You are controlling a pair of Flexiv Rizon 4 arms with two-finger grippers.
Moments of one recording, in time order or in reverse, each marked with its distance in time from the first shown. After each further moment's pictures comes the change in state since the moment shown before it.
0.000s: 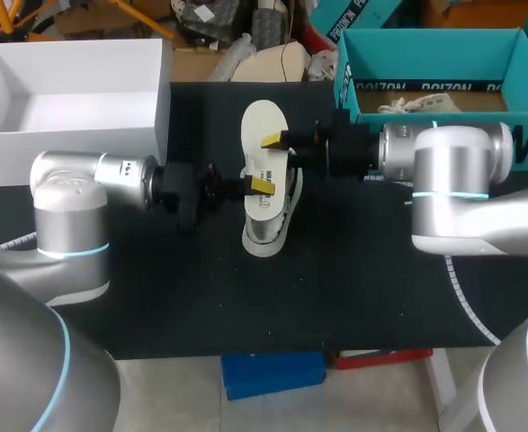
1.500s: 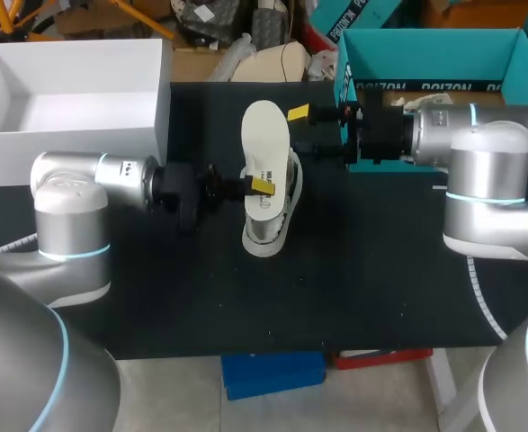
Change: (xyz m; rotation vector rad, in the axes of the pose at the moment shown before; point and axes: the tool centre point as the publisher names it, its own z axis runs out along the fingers) left arm 0.000 0.000 0.001 -0.001 0.000 0.000; right arm 0.029 0.013 -0.049 -0.036 -0.005 -0.175
